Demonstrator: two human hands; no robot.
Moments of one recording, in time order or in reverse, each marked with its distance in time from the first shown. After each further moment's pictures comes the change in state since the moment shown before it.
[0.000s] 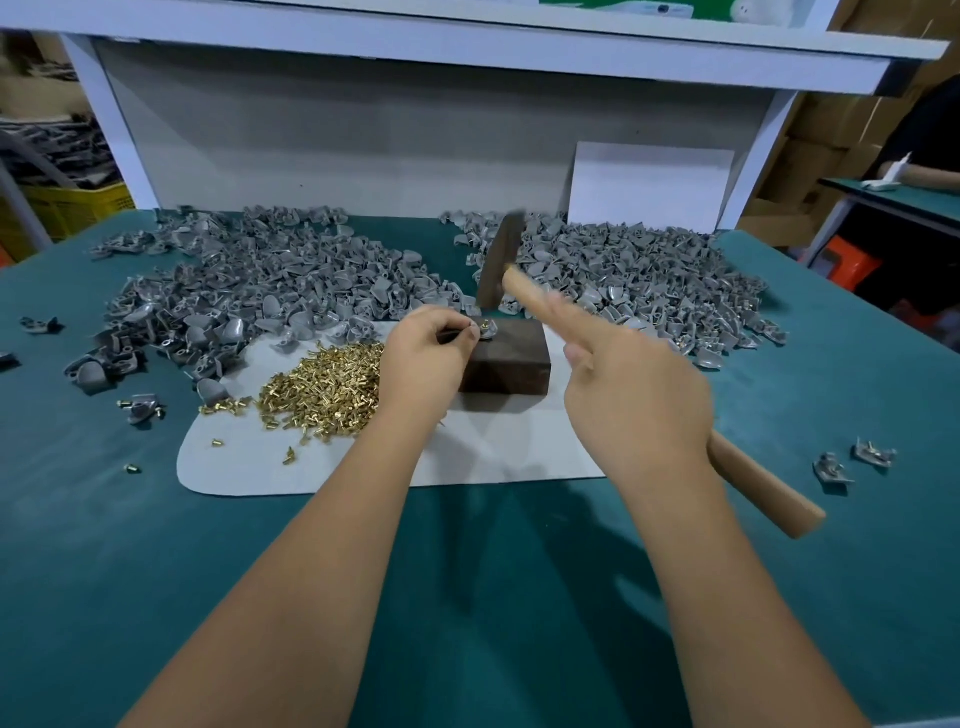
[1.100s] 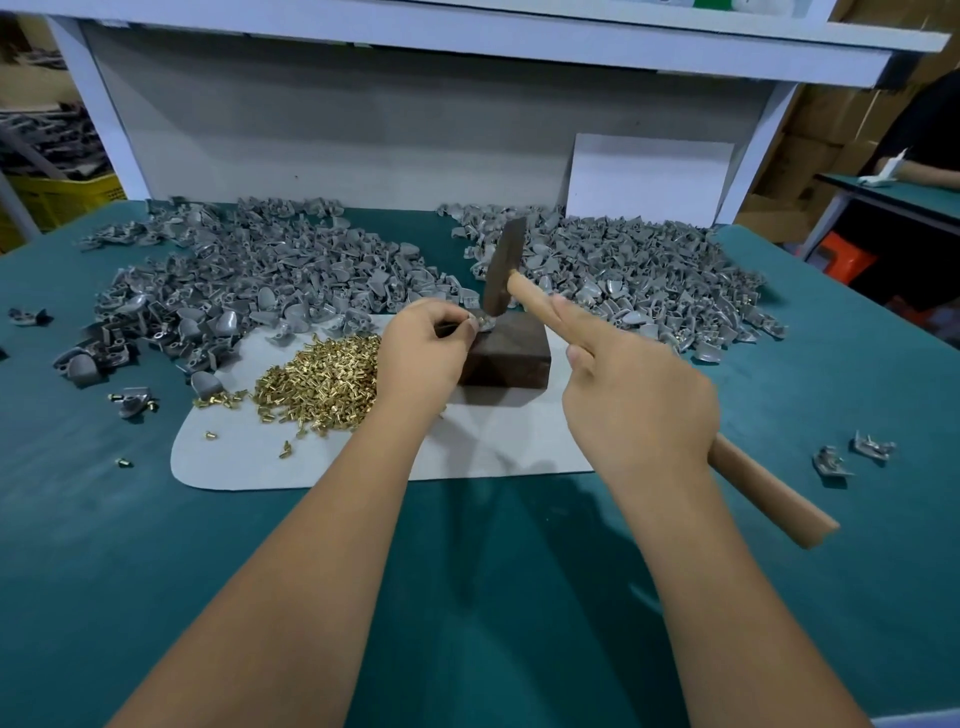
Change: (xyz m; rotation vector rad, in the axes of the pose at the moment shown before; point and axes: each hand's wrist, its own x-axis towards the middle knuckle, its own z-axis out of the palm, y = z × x) left_hand 0.001 0.001 -0.001 0.017 -0.001 0.022; right_hand -0.007 -0.001 0.000 -0.021 -0.048 0.068
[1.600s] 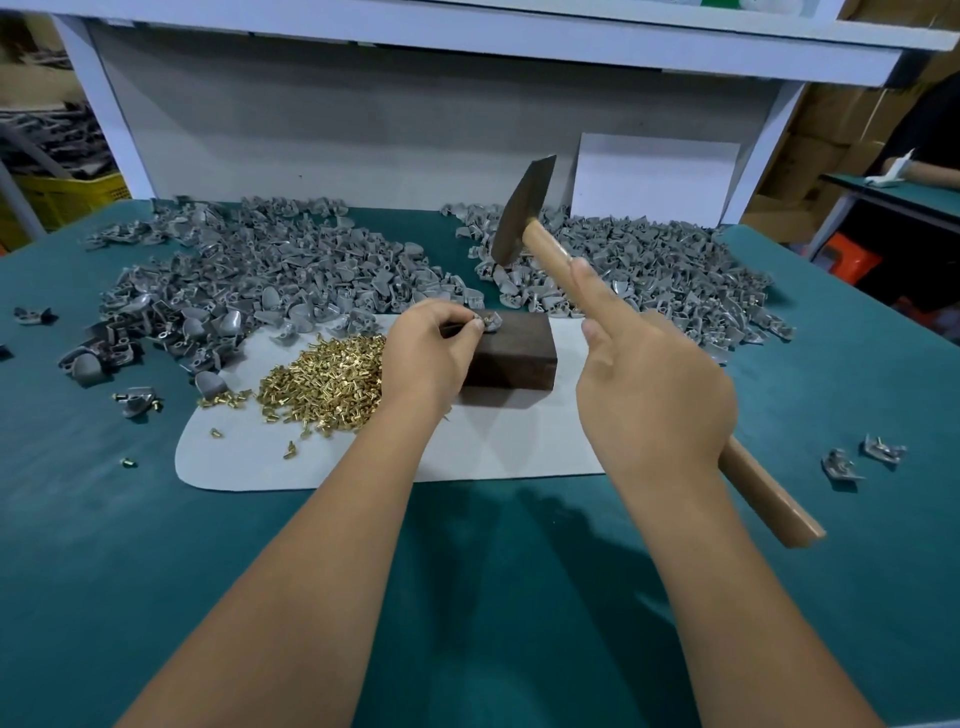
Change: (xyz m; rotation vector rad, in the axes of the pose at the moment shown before) left_hand 0.002 -0.004 0.003 0.044 0.032 0.016; right_hand -0.001 -0.003 -0.001 0.003 0.196 -0.039
